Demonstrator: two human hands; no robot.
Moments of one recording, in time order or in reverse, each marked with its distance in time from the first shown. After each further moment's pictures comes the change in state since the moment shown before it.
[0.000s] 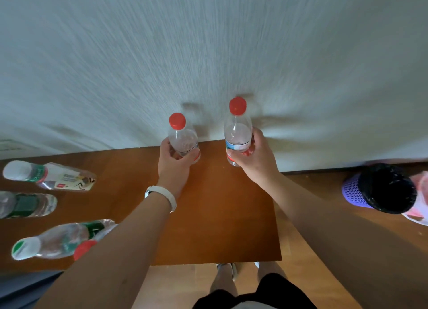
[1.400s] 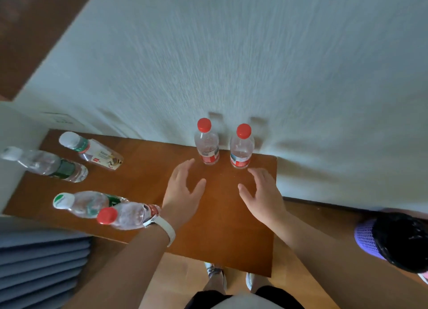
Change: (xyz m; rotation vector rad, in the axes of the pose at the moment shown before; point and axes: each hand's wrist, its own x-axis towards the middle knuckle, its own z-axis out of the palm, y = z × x) left_hand -0.089 0.013 -0.024 0.496 0.021 0.031; right_hand -0.048 0.011 -0.012 -0.498 -0.221 -0.217
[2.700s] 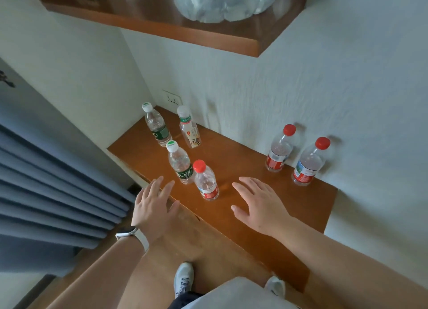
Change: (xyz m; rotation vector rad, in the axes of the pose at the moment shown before) left_hand -0.151 -0.162 -0.117 0.649 0.333 -0.181; right_hand -0.052 -0.136 0.023 -0.356 -0.307 -0.757
